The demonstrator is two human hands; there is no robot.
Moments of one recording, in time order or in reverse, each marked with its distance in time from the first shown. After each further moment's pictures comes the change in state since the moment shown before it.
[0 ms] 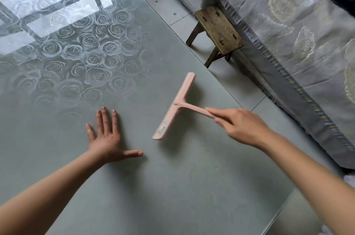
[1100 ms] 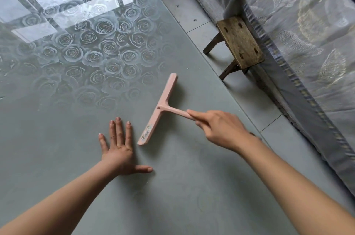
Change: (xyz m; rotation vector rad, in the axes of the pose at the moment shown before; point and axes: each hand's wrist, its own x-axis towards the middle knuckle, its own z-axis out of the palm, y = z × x) left_hand 0.007 0.002 -0.002 0.025 -0.125 -0.058; right_hand 0.077 -0.068 -0.014 -0.089 -0.066 -0.165
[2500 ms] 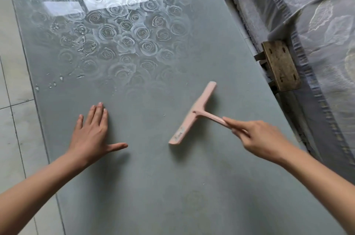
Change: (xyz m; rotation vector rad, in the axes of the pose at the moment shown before) left_hand -0.011 -0.228 0.003 -0.076 0.451 -0.049; right_hand 0.019 -0.119 -0.021 -0.150 -0.075 0.075
